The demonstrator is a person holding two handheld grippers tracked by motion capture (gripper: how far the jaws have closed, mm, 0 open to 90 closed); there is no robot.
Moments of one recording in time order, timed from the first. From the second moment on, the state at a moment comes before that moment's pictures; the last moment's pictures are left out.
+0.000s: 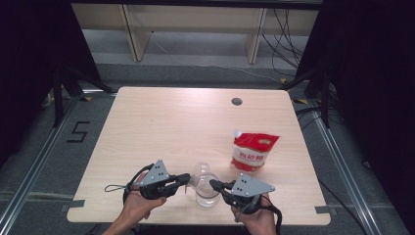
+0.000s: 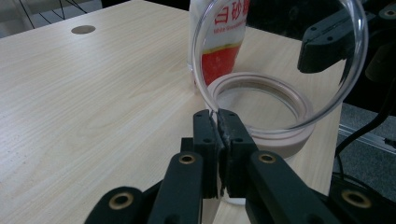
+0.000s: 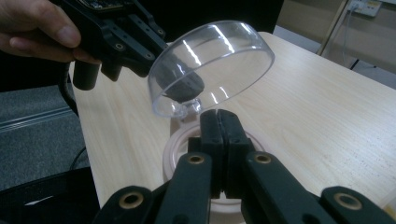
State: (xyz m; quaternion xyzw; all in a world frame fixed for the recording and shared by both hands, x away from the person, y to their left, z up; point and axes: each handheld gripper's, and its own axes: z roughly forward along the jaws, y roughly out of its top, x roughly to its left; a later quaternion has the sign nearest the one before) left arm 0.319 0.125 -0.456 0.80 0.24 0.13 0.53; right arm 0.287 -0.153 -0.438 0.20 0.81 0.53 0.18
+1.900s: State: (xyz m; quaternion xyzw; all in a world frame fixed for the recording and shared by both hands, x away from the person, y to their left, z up) left arm 0.289 0.174 -0.490 0.80 0.31 0.13 0.50; right arm 0.285 -0.121 -0.427 0.17 0.81 0.53 0.18
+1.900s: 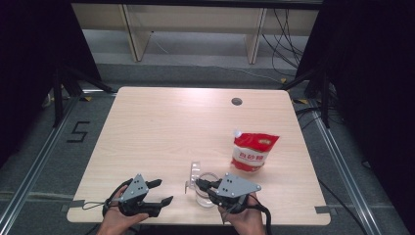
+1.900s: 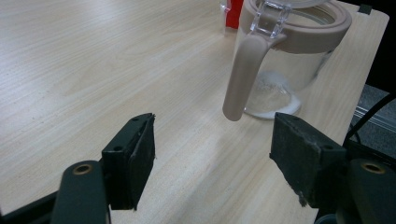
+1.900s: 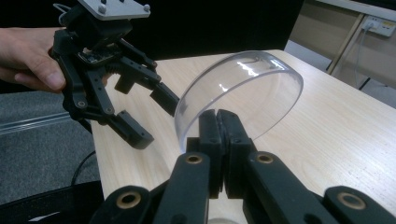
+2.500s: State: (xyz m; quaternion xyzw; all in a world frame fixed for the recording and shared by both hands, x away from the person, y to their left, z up) left arm 0.290 0.173 -0.490 0.82 0.29 0.14 0.48; right arm 0.294 -0.136 -0.433 0.18 0.79 0.55 0.19
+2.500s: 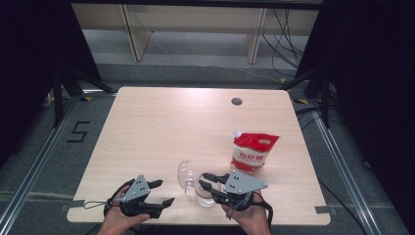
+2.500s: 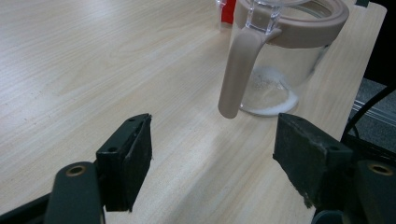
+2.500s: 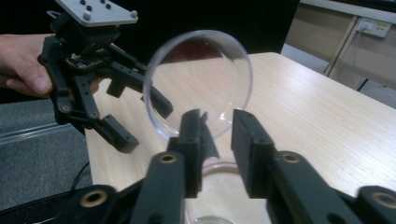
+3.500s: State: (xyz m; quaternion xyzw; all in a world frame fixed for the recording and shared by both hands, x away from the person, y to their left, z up) left arm 0.291 0.171 -0.491 0.80 0.32 0.13 0.49; right arm 0.299 -0.222 -0.458 0.27 0.77 0.55 0.19
